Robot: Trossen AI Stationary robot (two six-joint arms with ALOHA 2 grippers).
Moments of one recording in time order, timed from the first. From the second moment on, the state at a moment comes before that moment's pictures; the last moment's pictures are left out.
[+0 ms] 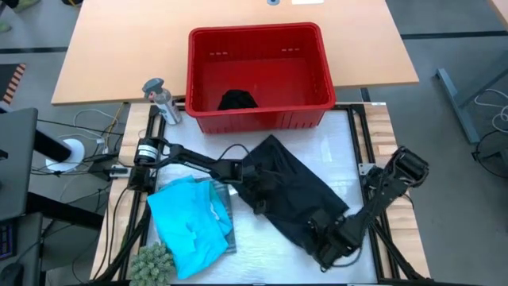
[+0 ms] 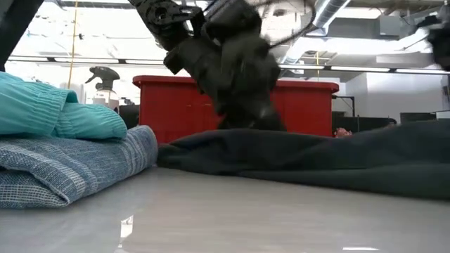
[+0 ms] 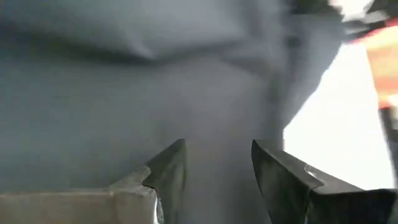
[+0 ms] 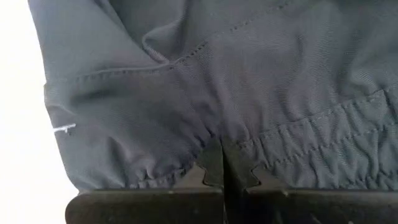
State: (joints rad) left arm -0.02 2.02 1.25 0.00 0.26 -0.35; right arm 0.81 1.75 1.07 -0.80 0.26 1.83
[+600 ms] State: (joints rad) left arm -0.02 1.94 1.37 -0.10 0.02 -0.10; right arm 1.06 1.75 1.08 -0.83 0.12 1.91
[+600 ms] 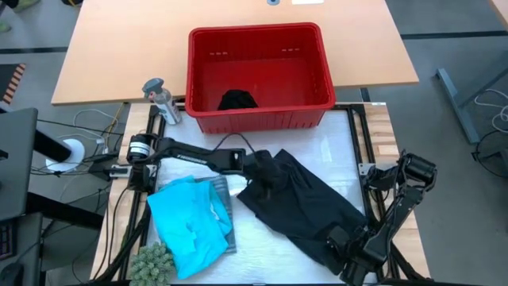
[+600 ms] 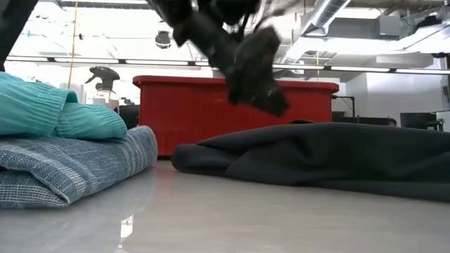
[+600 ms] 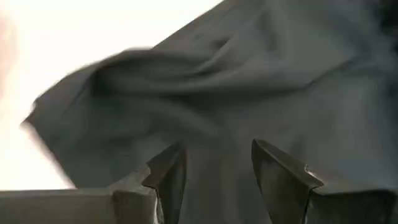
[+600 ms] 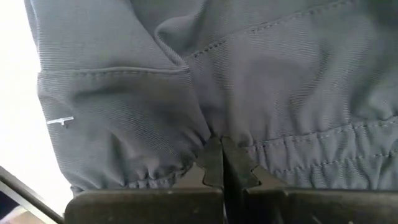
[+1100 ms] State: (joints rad) left arm -0.05 1.95 1.32 -0.19 0.06 -0.06; right arm 1.07 1.75 1.08 -0.84 0.12 1.88
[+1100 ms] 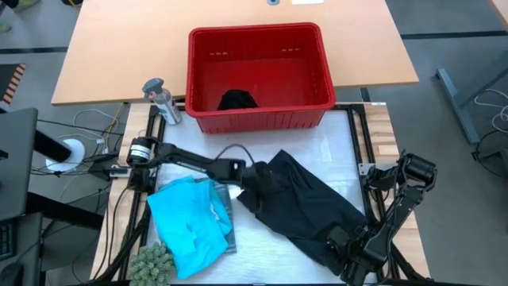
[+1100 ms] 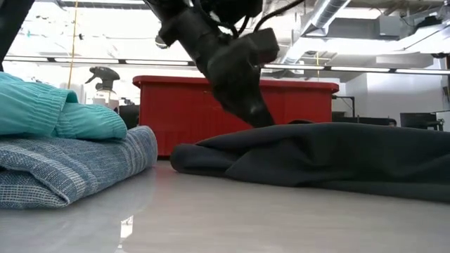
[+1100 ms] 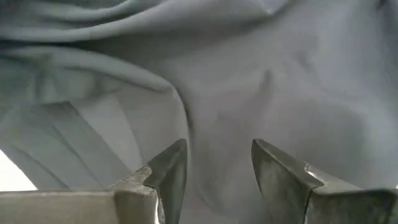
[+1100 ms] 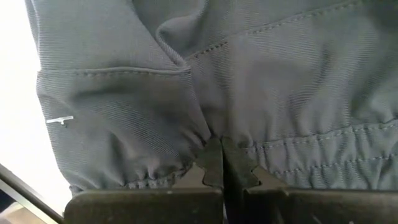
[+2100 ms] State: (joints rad) left arm -0.05 1.99 1.40 -0.35 -0.15 -0.06; right arm 1.07 1.76 1.07 -0.81 0.13 1.88
